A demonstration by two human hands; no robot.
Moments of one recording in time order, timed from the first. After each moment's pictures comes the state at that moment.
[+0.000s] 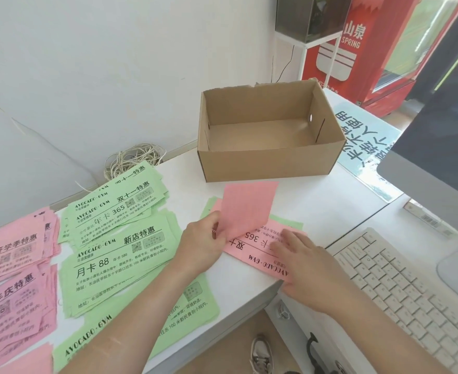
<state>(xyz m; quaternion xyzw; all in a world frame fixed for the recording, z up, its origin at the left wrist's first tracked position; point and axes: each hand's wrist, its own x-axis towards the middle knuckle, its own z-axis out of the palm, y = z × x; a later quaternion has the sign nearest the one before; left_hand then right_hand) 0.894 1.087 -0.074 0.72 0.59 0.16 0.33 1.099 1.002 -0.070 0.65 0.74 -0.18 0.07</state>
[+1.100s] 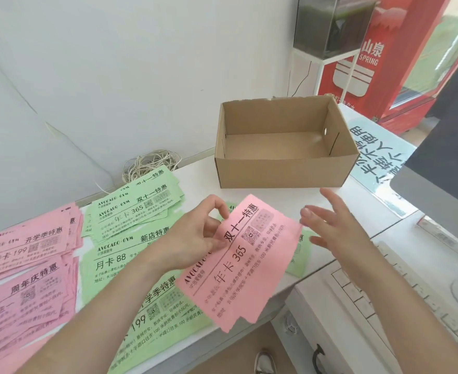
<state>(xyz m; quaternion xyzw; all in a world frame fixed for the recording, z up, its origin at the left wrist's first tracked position) 0.863 1.074 0.015 0.69 0.49 0.13 0.51 1.116 1.024 -0.014 0.63 0.40 -0.51 -0.44</state>
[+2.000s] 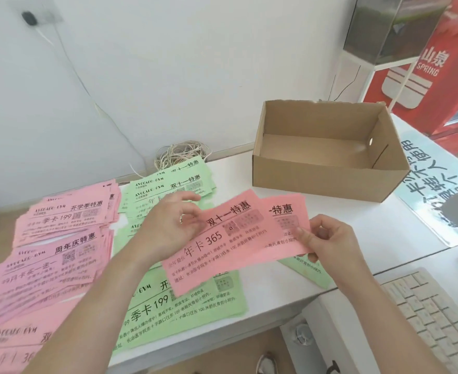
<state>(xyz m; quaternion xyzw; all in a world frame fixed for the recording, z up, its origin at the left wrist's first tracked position) 0.796 1.066 0.016 0.69 0.65 0.17 0.26 1.074 1.048 -0.041 0.60 0.44 -0.51 -0.44</state>
